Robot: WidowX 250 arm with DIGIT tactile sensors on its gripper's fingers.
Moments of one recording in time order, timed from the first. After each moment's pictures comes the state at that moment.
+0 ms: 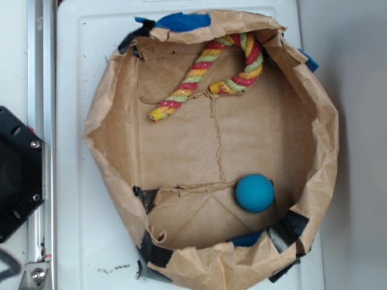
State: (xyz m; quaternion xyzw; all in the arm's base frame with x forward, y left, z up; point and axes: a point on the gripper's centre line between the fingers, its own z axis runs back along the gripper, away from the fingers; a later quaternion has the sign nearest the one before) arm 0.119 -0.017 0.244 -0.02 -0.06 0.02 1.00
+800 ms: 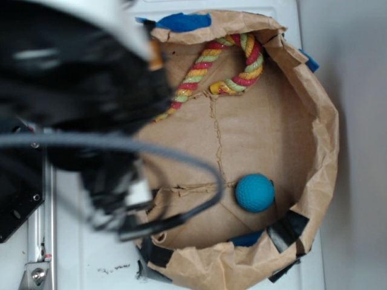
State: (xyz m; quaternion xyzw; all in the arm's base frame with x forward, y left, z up) arm 0.211 0.002 0.215 -0.01 -0.05 0.08 1.00
